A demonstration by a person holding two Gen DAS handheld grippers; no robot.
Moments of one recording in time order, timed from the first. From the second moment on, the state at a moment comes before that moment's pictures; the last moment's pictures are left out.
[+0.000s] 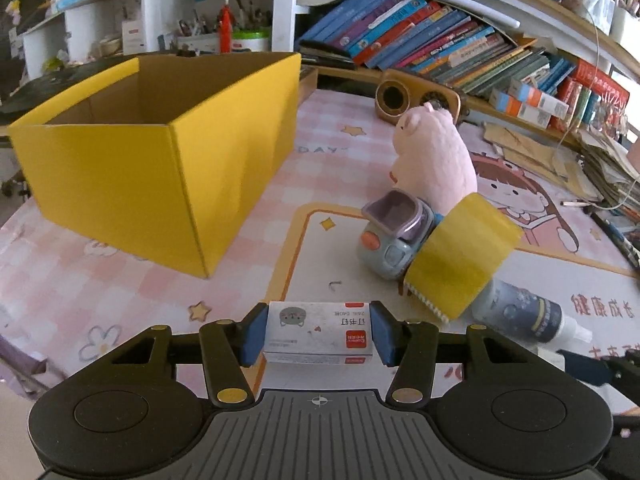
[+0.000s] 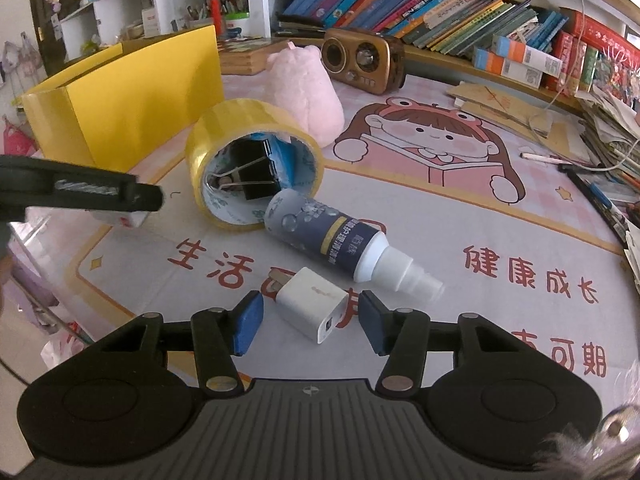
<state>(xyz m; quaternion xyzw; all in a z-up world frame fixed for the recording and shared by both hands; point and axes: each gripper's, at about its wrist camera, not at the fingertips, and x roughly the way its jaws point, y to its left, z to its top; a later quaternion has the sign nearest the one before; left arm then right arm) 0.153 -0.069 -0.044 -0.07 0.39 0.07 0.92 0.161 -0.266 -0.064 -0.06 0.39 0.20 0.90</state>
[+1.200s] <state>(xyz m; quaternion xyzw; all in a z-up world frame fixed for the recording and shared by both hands) 0.061 0.045 -0.007 -0.07 0.34 -0.02 0.94 0.087 -0.168 0.001 -0.01 0.36 0.20 0.91</state>
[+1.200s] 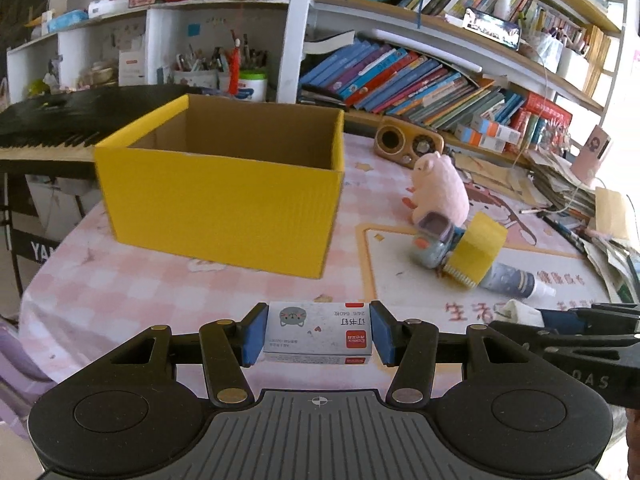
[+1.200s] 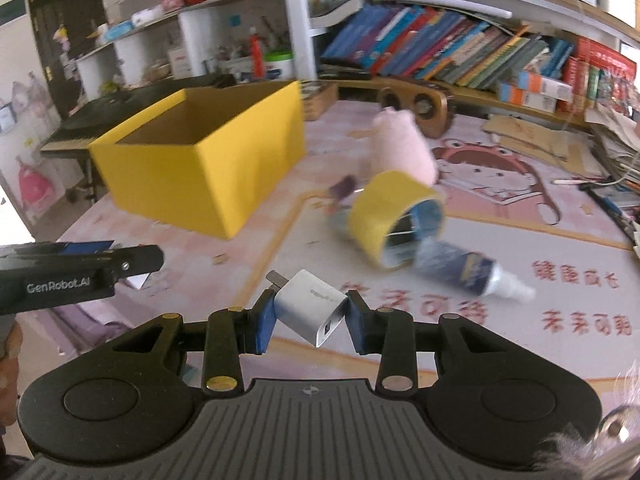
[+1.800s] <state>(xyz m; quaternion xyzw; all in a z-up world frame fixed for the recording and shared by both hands) -0.003 0.110 -0.014 -0.07 0.34 -0.03 0.94 0.023 -0.075 -0.005 -0.03 0.36 0.24 0.90</state>
